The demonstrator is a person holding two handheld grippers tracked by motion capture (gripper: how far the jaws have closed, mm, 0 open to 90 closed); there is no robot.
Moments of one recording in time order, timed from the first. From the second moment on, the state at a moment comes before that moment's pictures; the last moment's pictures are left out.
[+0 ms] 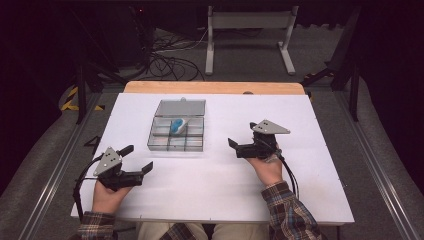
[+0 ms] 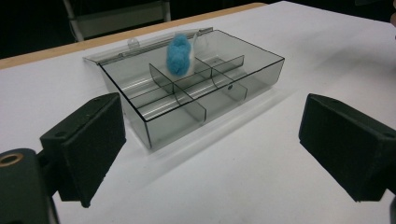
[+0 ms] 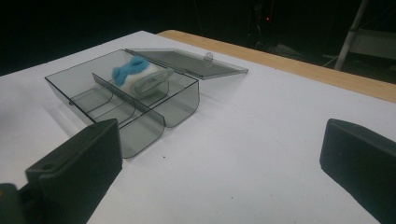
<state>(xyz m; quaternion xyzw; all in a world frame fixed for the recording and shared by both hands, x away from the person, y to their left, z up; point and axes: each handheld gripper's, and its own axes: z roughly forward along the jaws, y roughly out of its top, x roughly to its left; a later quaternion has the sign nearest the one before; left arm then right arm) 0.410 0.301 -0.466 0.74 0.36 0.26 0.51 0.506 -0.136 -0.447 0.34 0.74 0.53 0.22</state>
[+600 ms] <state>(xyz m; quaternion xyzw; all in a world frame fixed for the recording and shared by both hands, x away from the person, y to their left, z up) 0.410 0.301 -0.466 0.74 0.36 0.26 0.51 0.496 -0.160 -0.449 0.35 0.73 0.54 0.23</state>
